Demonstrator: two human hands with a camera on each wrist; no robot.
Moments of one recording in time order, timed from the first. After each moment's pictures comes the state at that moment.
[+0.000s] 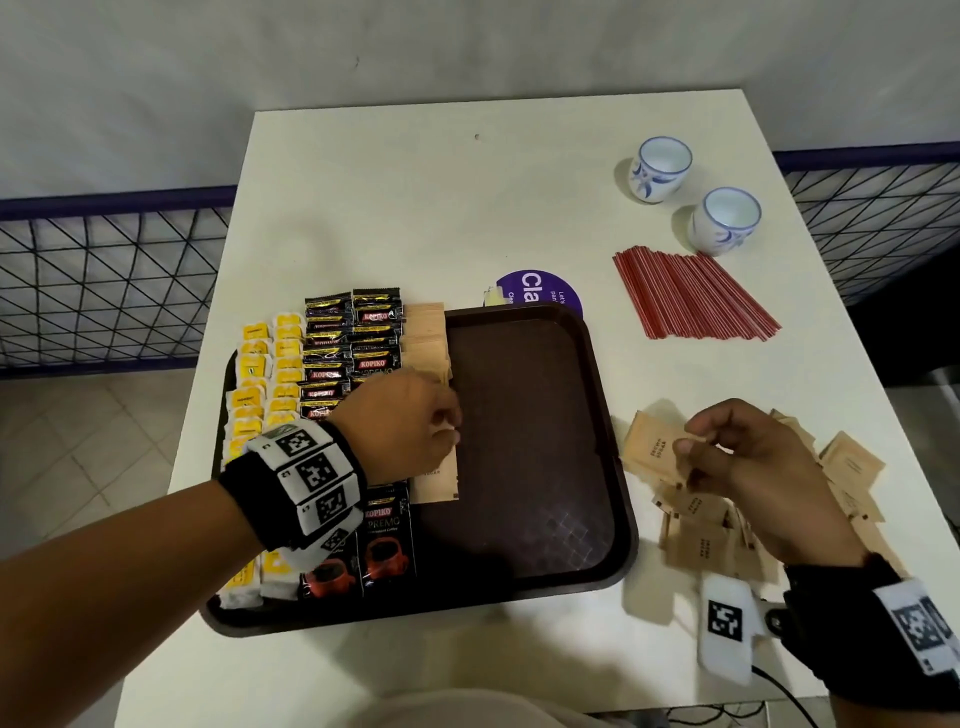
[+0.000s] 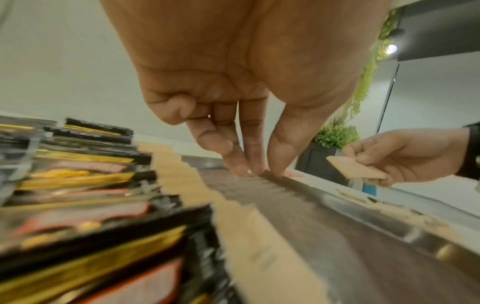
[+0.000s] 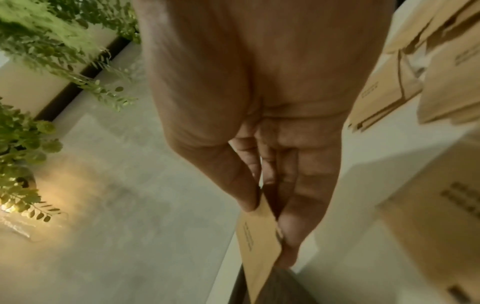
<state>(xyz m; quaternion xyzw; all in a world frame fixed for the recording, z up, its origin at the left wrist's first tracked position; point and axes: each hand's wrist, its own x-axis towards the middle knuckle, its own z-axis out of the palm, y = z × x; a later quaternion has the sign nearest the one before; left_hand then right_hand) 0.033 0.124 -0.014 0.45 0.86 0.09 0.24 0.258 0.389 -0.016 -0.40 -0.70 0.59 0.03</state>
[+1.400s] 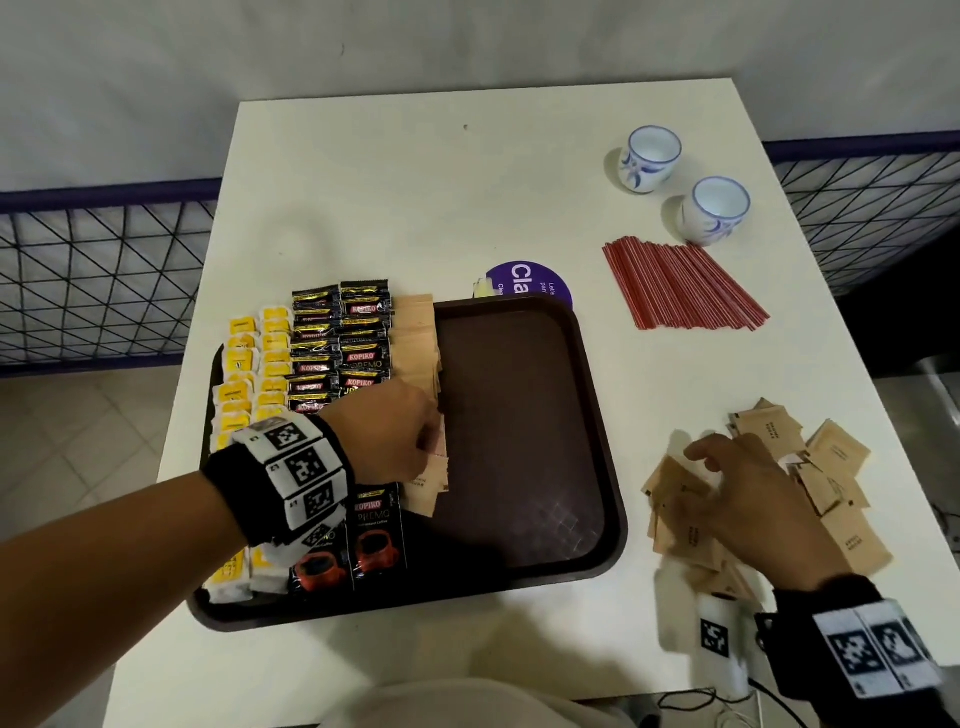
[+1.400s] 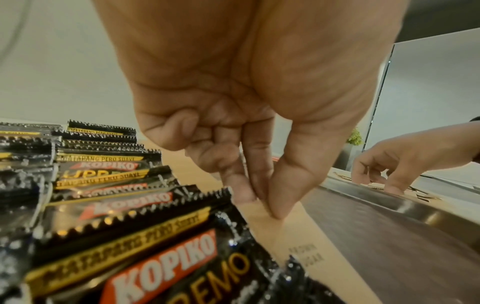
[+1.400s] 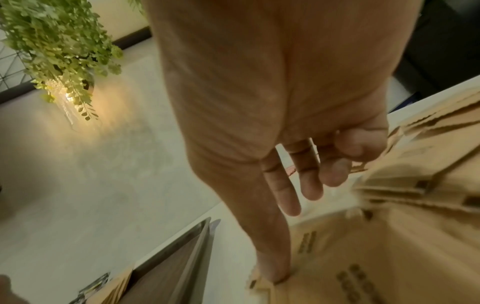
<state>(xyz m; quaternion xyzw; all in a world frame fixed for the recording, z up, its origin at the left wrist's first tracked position) 0.035 0.126 -0.016 0.45 0.83 0.00 0.33 0.288 0.388 -0.038 -0.38 -0.87 0.28 -0.12</state>
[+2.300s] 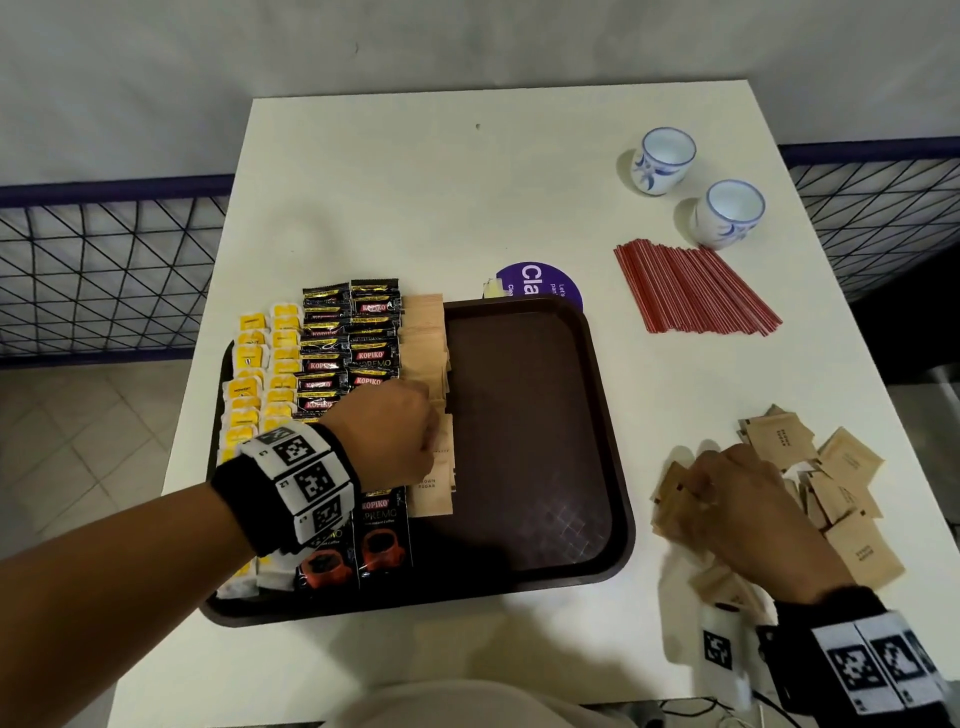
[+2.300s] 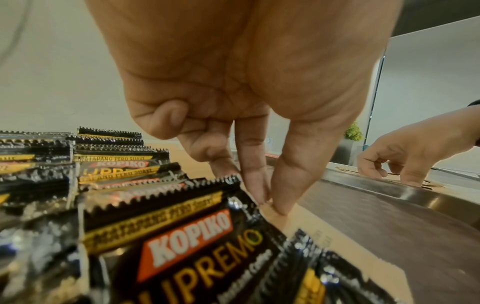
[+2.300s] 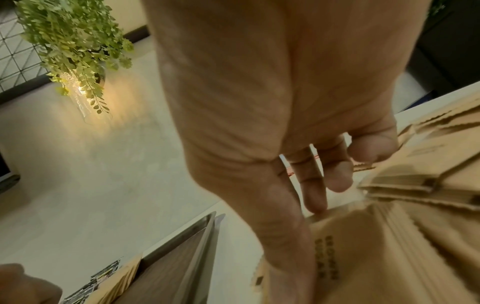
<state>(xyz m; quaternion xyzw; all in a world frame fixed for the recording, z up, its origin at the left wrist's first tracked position) 0.041 0.119 -0.019 0.45 0.85 -0.06 0.26 0.285 0.381 -0.034 -0.31 -0.91 0.23 -0.16</state>
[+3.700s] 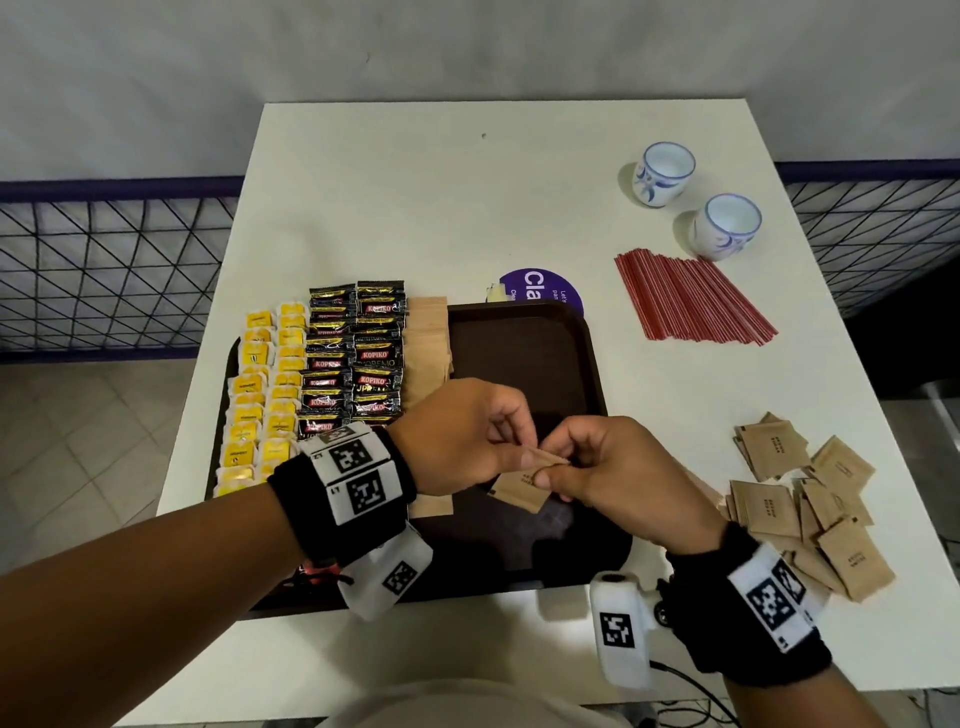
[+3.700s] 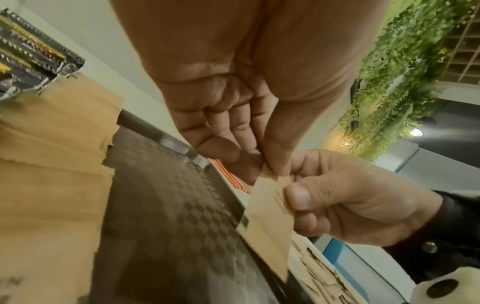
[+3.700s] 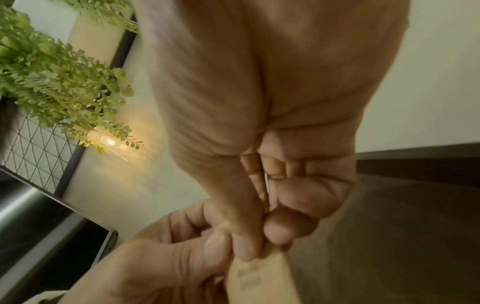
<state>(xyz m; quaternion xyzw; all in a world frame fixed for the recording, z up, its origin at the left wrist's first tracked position) 0.077 0.155 0.003 0.38 0.76 0.37 0.37 0.208 0.314 -0.011 -0.18 -0.79 0.58 -0.11</state>
